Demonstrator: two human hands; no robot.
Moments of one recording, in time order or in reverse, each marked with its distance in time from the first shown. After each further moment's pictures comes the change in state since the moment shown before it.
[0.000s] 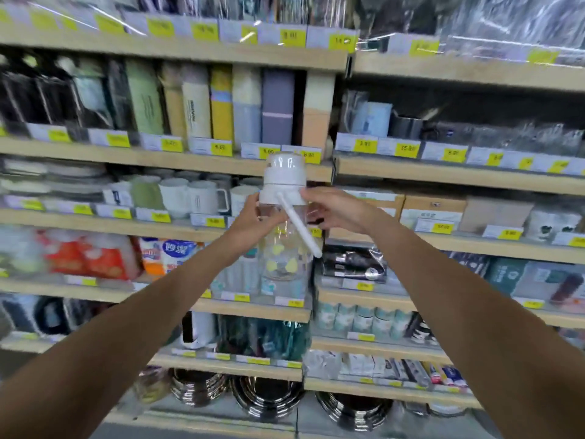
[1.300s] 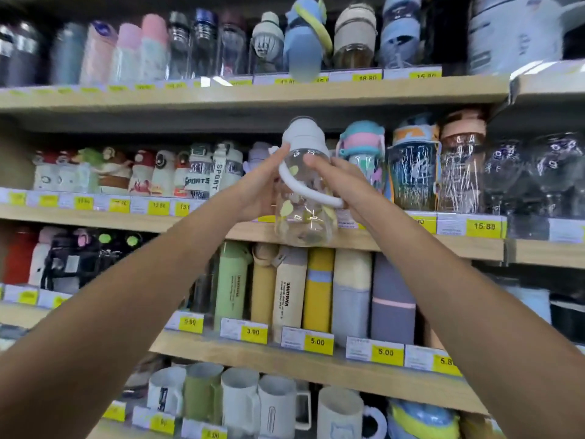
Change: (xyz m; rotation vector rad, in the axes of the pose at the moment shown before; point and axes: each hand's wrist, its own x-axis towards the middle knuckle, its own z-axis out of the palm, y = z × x) left_hand 0.223 0.206 -0.284 -0.322 -0.171 0.317; right_hand 0.212 -0.342 0.043 0.008 0.464 -0.651
